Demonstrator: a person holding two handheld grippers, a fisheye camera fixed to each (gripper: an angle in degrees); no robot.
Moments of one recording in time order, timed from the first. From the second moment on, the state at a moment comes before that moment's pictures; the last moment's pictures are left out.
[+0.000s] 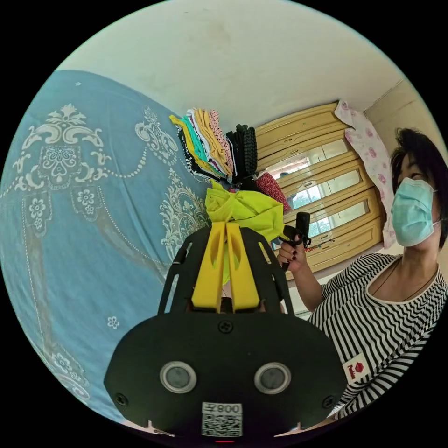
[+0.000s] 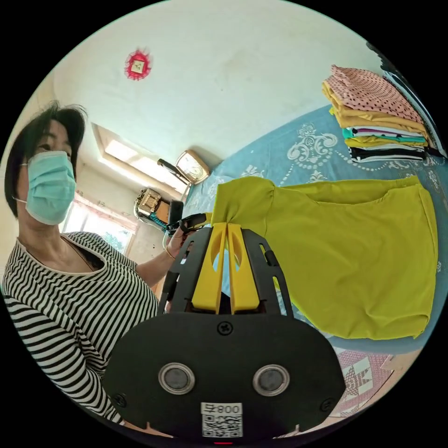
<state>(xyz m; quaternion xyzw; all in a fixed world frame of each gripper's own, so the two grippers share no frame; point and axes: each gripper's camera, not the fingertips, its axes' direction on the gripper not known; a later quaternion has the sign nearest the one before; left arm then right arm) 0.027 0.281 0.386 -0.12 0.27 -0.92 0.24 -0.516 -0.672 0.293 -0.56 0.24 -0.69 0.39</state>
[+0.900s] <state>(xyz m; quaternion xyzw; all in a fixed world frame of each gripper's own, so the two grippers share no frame) 0.159 0.115 0.028 -0.14 0.30 -0.91 0.26 -0.998 -0.554 -0.043 -0.49 0.09 -0.78 0.37</state>
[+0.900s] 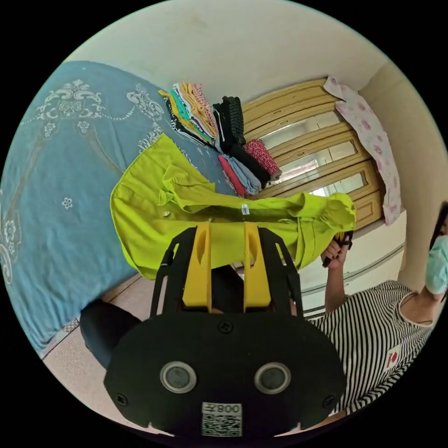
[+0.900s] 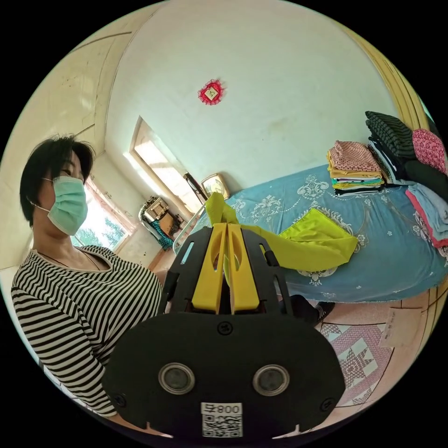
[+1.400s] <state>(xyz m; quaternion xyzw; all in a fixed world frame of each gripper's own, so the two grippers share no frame) 0.333 0.197 0.050 -0.25 0.39 -0.88 0.09 -1.177 -0.572 -0.009 -0.48 0.13 -0.76 0.43</state>
